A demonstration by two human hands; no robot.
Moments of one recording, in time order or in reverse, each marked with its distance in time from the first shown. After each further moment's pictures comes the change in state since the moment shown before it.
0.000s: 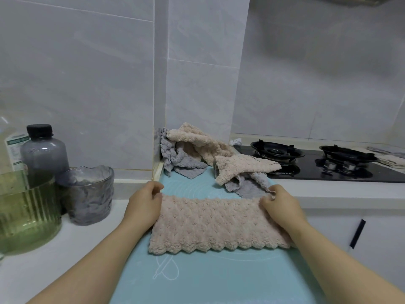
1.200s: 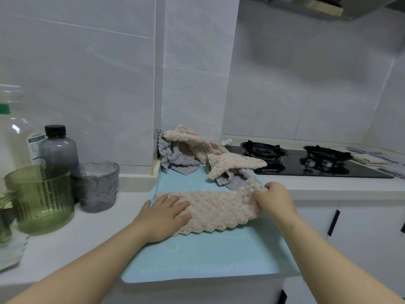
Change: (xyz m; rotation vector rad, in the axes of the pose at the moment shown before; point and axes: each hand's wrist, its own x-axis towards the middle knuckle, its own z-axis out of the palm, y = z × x) left_hand -0.050 0.016 -0.005 0.735 -0.652 0.269; right_hand -0.060 -0.020 -0.037 0.182 0.062 0.067
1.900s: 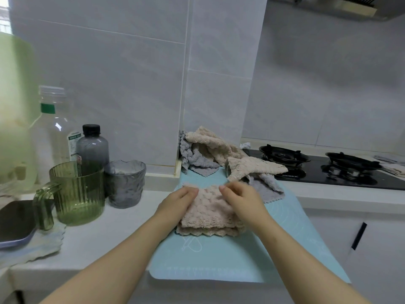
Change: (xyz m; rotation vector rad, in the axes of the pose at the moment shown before) left_hand 0.005 -0.020 0.000 -1.136 0.310 -0.154; right_hand -0.055 -0.064 0.053 0.219 -0.304 -0.419
